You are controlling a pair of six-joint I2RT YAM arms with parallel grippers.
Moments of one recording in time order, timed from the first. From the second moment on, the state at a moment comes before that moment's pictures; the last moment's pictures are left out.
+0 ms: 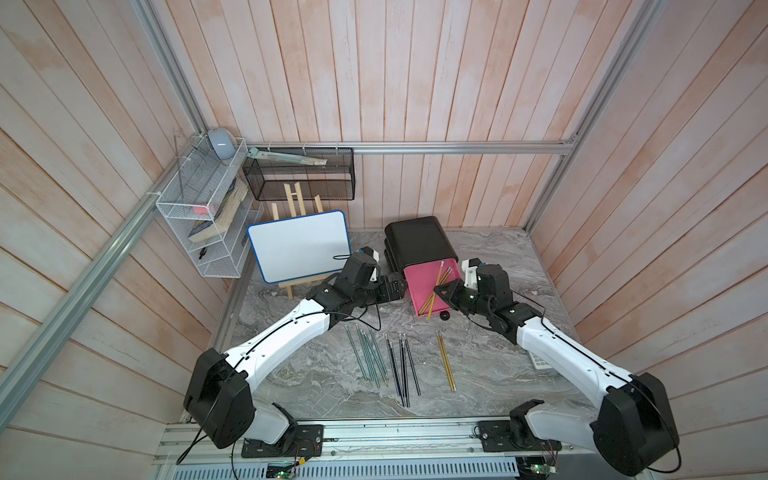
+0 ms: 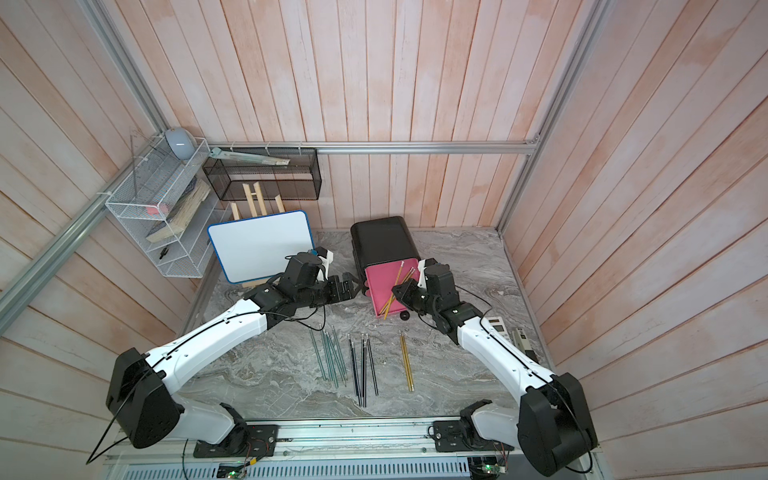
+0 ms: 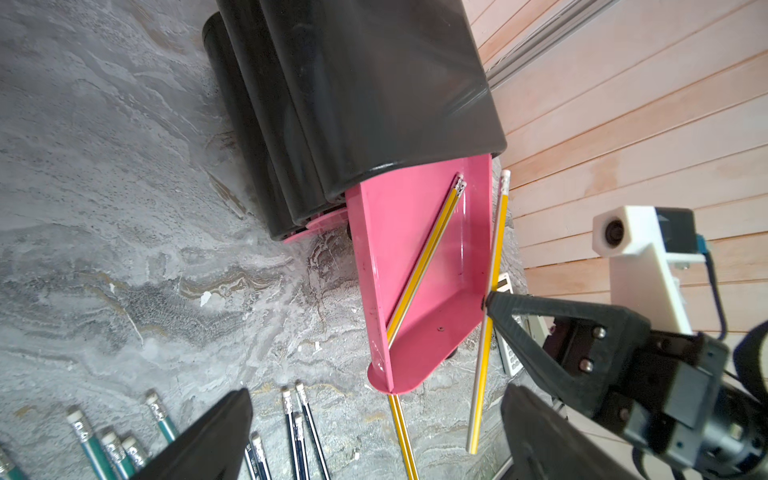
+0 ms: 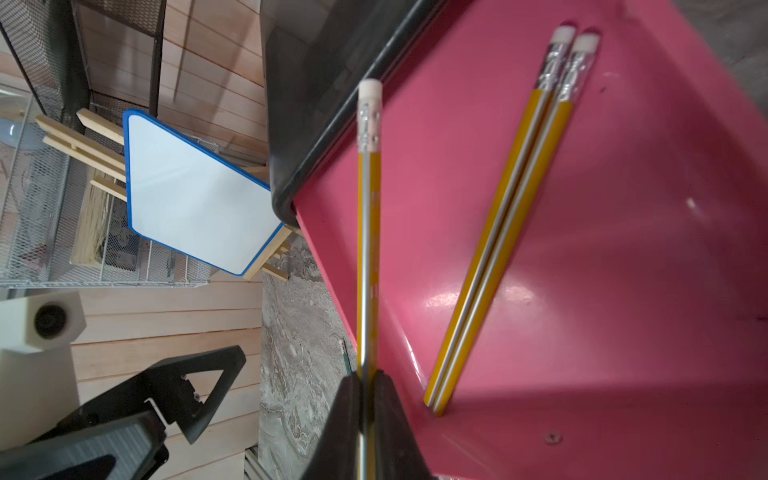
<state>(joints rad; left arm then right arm) -0.66 1.45 1.18 -0.38 0.16 -0.73 0.42 1.25 0.81 -0.10 -0.32 0.96</state>
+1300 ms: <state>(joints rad) -0.69 1.47 1.19 -0.37 0.16 -0.73 0.38 1.30 0.87 -0.08 -0.33 0.98</state>
